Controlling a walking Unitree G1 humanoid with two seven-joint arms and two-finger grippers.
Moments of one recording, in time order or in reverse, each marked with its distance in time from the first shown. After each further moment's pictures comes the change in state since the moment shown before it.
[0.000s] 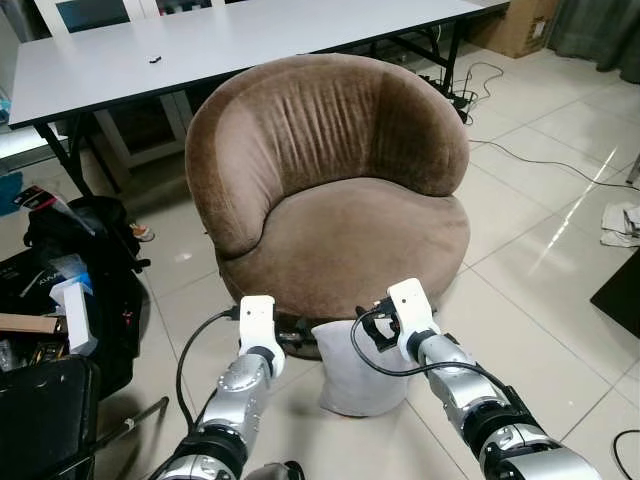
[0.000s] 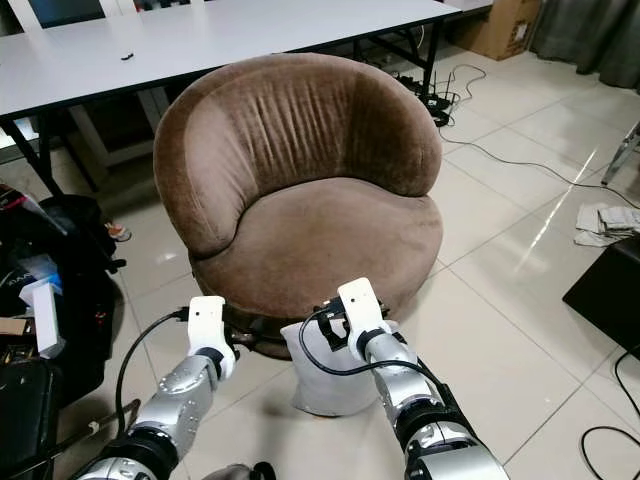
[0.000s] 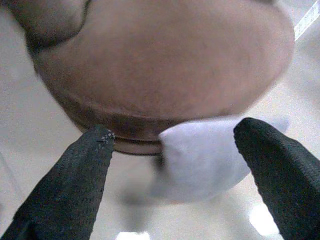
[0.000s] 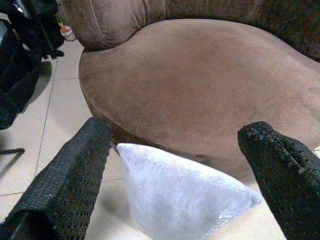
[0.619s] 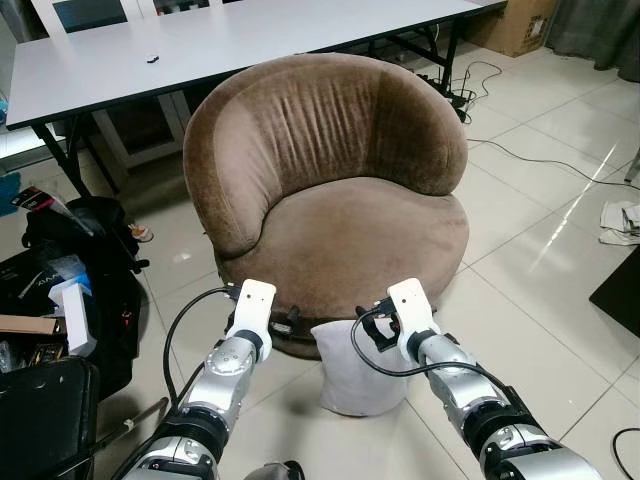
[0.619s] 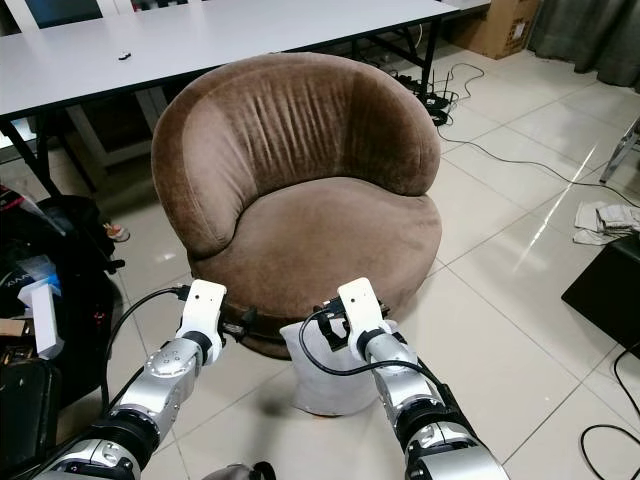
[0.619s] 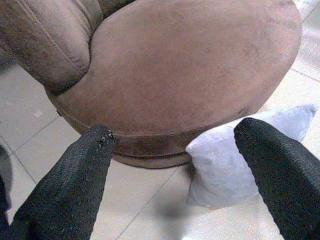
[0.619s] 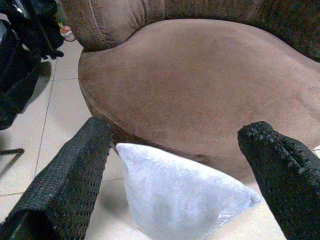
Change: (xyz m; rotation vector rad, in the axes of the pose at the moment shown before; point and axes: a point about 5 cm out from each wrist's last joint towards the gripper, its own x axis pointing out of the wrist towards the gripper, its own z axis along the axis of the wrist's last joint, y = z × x) left arm 0.004 0.016 0.021 0.184 -0.037 -0.025; right arm -0.001 0.000 -0.001 -0.001 0.000 0.000
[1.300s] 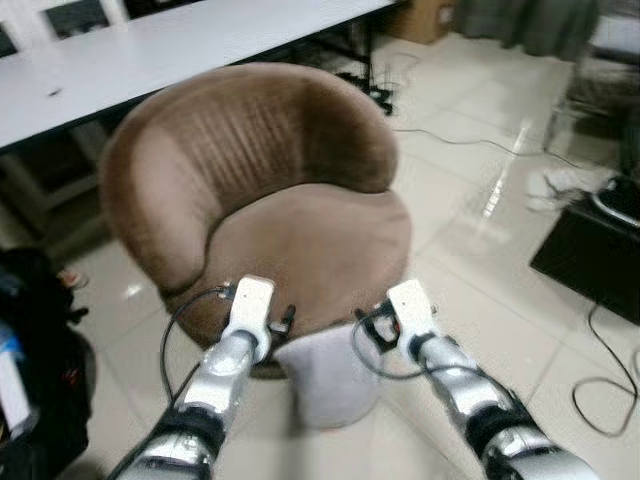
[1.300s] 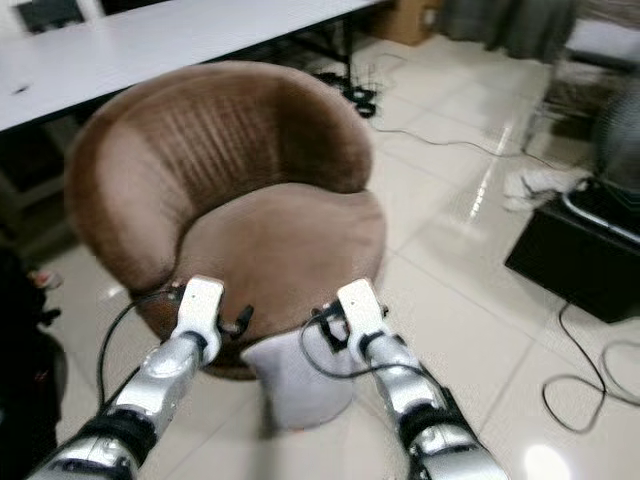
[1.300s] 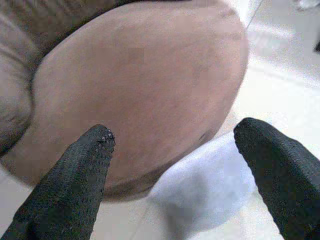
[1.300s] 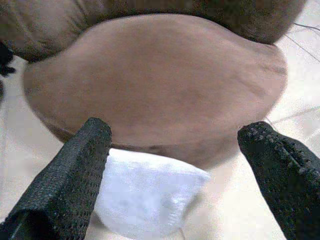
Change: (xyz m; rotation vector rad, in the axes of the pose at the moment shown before) left arm 0.002 -0.003 0.006 0.005 -0.020 -0.002; right arm -0.003 -0.005 -0.003 -0.015 -0.002 0.001
